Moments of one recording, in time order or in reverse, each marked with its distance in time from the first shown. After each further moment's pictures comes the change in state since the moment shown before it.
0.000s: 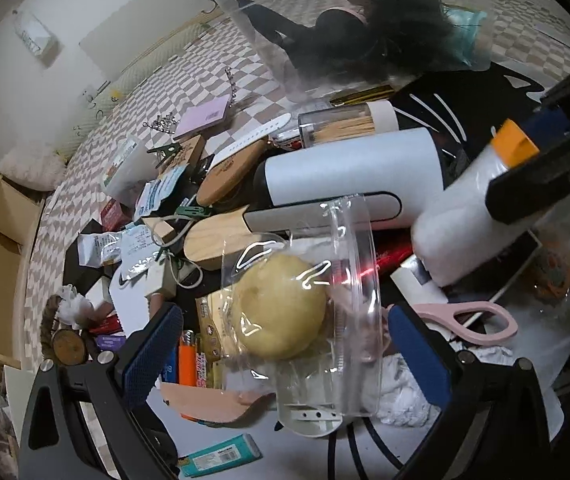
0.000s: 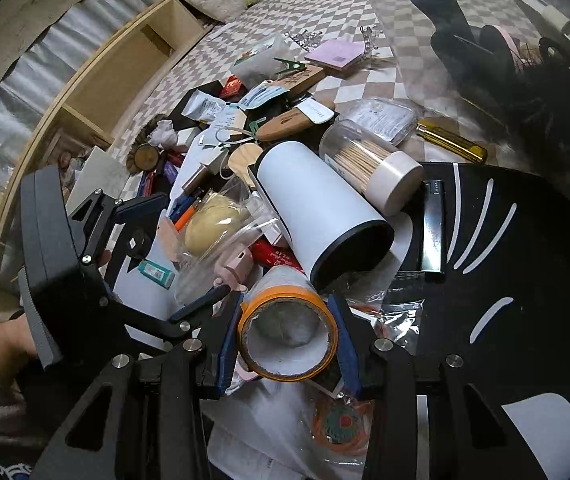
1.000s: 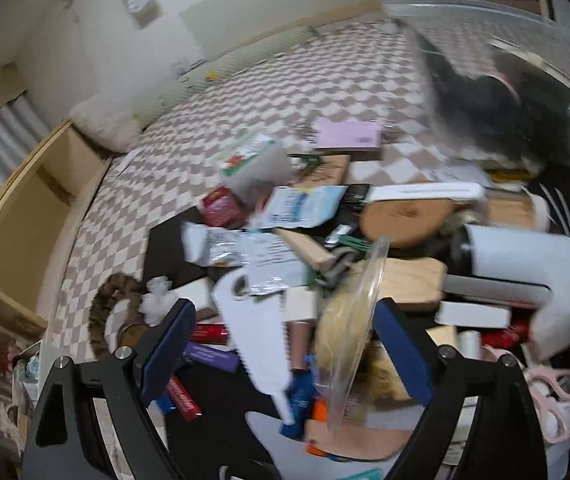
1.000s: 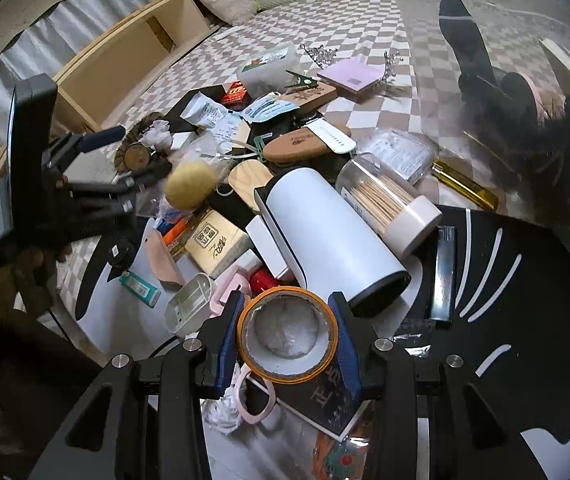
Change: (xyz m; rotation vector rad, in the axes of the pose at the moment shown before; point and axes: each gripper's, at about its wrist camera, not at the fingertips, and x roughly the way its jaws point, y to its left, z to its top) left arm 0.004 0.130 0.005 -0.271 -0.034 0.182; right arm 0.014 0.026 0.016 -0.106 -0.051 -0.109
